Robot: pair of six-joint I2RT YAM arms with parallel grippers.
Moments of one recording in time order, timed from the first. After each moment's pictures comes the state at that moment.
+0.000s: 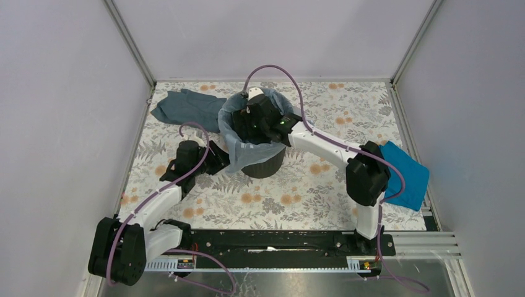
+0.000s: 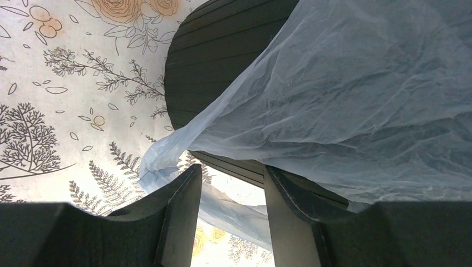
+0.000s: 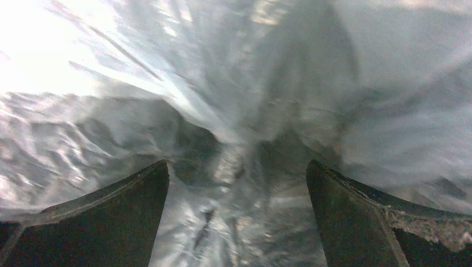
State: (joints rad) left arm -0.25 1.05 0.45 0.05 0.32 -0.86; right arm 0.84 1.93 1.65 -0.34 0.07 0.37
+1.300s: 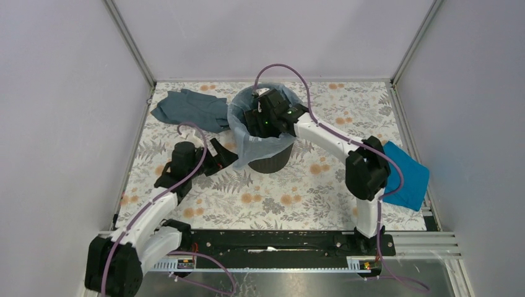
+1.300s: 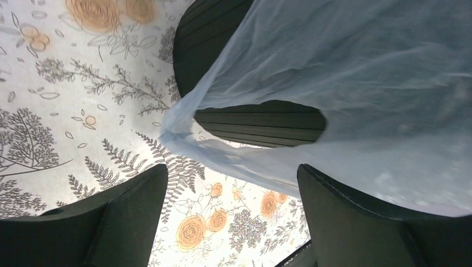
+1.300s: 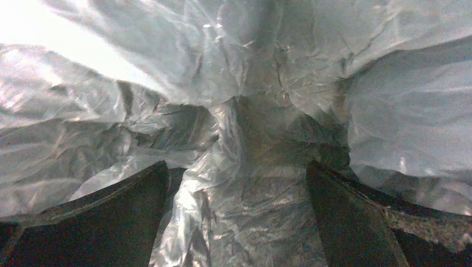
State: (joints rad) left arm -0.26 0.96 0.45 -0.02 0.33 -0.80; right arm 0.73 1.94 1.68 -0.57 0.00 0.31
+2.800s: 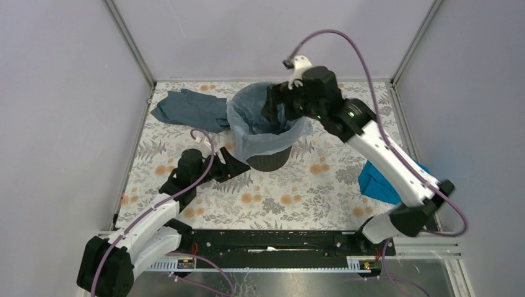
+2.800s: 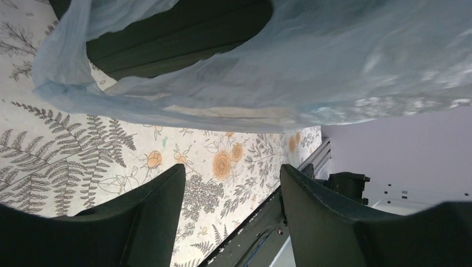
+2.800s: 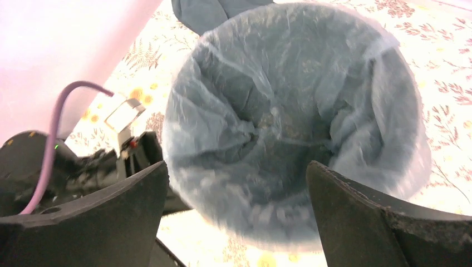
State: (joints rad) left arm -0.39 0.86 0.42 0.02 0.45 -0.87; right arm 0.73 1.58 1.82 -0.71 -0.02 0.30
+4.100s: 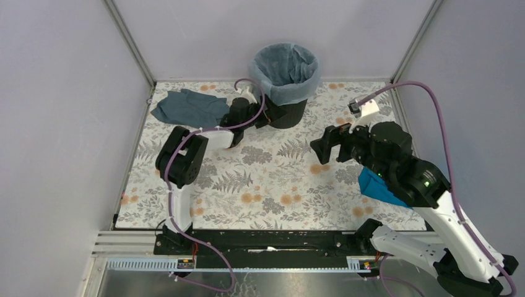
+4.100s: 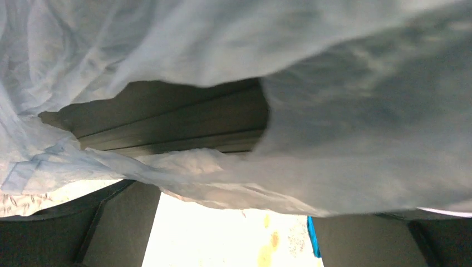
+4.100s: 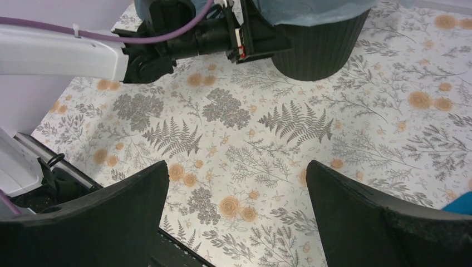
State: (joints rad) left arm -0.46 2.01 1.16 0.59 0.33 -0.90; right arm 0.73 0.87 1.30 -0.77 0.14 0.28
